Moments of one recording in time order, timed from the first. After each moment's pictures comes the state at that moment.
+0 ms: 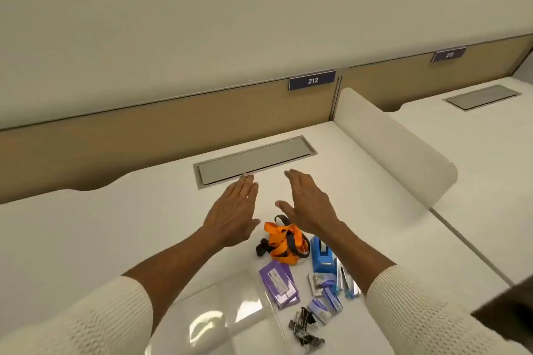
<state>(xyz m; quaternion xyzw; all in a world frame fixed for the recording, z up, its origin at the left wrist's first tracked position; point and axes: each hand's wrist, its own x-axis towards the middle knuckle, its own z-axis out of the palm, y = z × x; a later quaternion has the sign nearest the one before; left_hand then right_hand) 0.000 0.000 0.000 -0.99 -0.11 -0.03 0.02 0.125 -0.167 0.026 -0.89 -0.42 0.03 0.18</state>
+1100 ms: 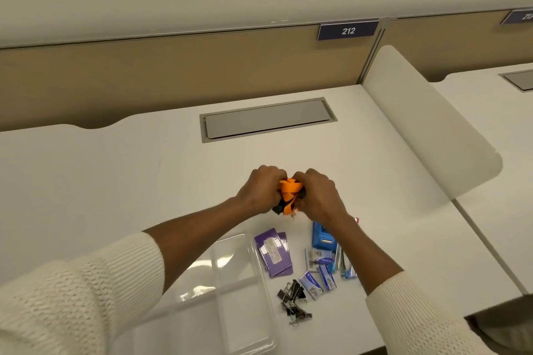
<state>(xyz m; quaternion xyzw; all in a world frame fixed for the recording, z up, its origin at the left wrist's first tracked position) 0.048 -0.039 -0.029 -0.95 -0.18 -0.03 -0.26 0.150 -0.176 -0.038 -0.87 -0.44 0.11 0.18</state>
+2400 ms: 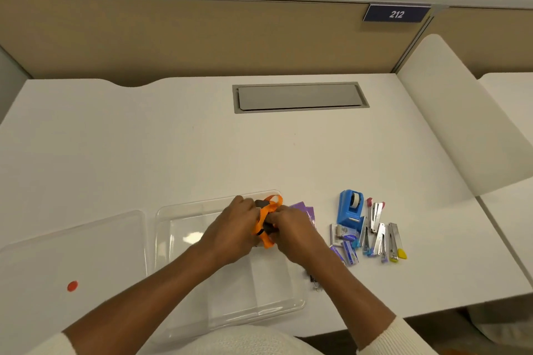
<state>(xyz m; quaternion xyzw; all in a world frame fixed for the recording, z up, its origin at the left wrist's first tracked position) -0.150 -0.060 -0.041 -0.94 -0.22 0.04 -0.25 -0.024 -0.171 -0.036 -0.81 -0.52 0.27 0.10</state>
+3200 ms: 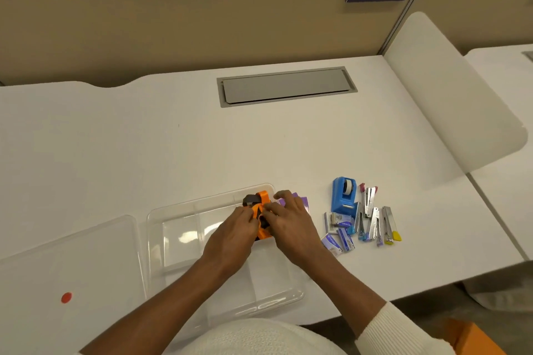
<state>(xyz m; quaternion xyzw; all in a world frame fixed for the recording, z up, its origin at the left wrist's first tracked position) -0.152 -0.083 -0.078 -0.97 -0.20 0.06 -0.15 -0.018 -0.188 -0.083 -0.80 -0.60 0.04 0.04</state>
